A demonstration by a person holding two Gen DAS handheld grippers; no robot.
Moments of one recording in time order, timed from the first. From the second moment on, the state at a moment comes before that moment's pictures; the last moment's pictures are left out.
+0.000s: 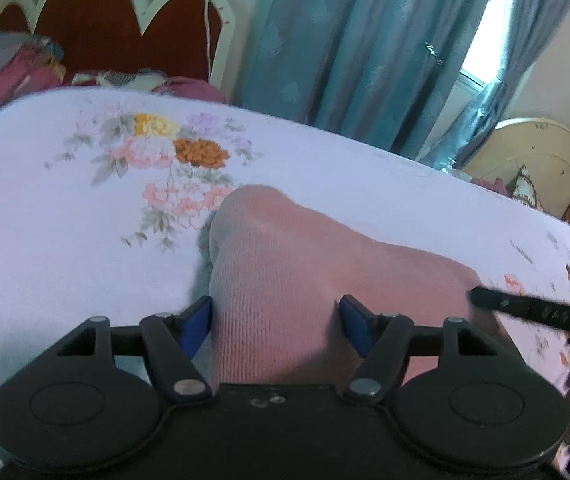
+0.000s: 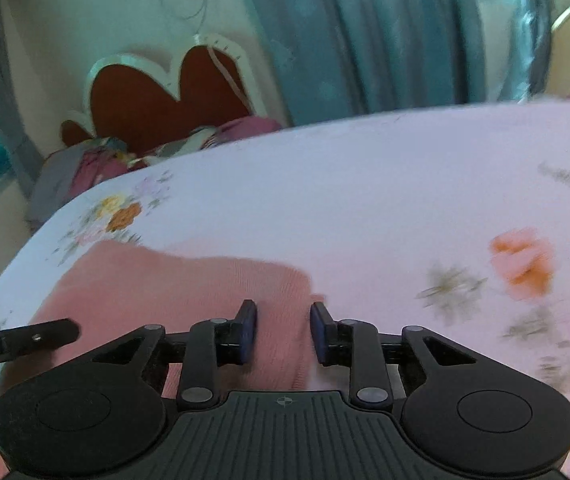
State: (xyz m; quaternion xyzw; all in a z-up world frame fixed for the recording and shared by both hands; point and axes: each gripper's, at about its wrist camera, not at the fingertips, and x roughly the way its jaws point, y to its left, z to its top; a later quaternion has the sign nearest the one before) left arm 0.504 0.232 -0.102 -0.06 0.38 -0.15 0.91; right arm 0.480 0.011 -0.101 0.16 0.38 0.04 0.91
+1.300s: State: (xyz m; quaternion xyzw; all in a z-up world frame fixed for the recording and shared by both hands) left arm 0.402 0.245 -0.111 -0.01 0.48 -0.09 0.87; right arm 0.336 0.096 -0.120 0.01 0.41 0.05 0.91
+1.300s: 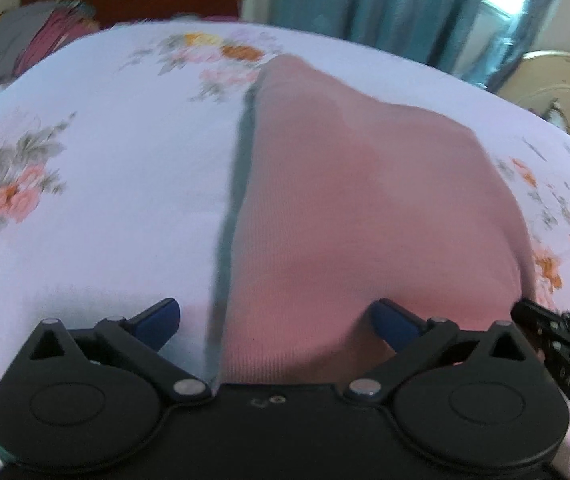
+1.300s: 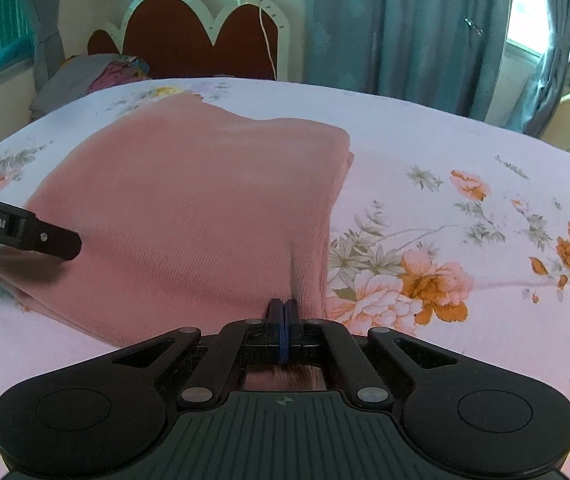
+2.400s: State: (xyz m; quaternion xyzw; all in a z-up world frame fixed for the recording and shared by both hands) left arm 0.459 0.206 -0.092 0.08 0.42 -0.03 0.91; right arm 0.420 0.080 -0.110 0.02 0.41 0.02 0.91
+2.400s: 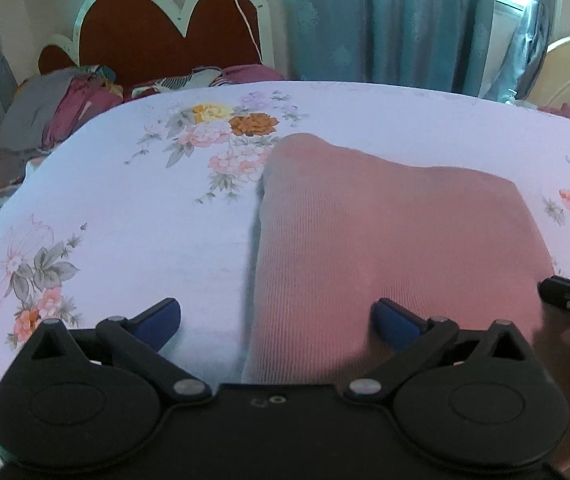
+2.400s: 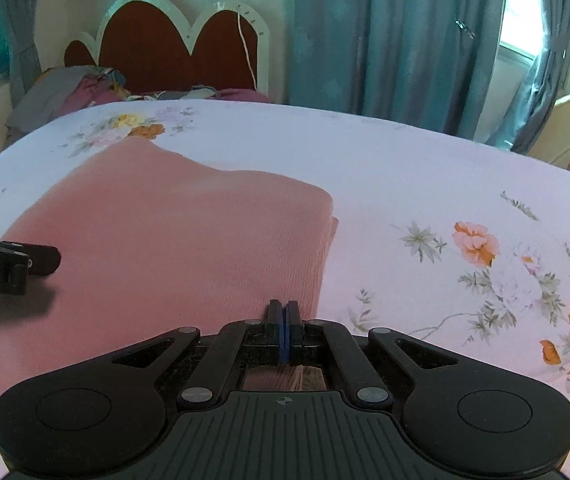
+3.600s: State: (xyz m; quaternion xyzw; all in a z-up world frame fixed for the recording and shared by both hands) left arm 0.080 0.252 0.054 0.03 0.32 0.01 0.95; right arm 0.016 0.100 0.094 0.07 0.25 0.04 0.97
